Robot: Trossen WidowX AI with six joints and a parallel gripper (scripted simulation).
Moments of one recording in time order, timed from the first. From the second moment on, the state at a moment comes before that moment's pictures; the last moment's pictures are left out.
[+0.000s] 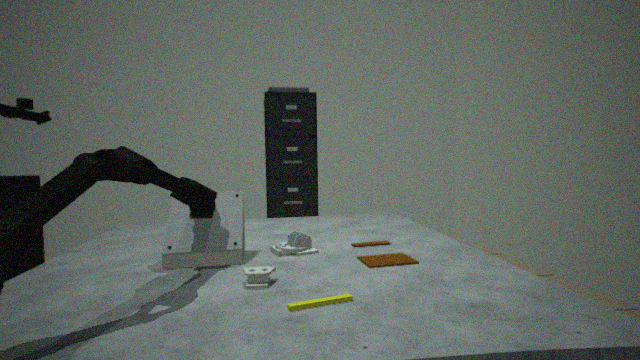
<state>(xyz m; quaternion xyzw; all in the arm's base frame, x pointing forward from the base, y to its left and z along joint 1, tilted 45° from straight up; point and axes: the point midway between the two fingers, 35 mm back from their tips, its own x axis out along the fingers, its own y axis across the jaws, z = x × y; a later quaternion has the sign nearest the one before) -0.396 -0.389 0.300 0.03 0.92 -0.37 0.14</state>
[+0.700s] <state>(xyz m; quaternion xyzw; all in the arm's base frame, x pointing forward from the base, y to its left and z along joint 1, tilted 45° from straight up) -0.338 -0.423 0.308 -0.03 0.89 -0.42 0.19</state>
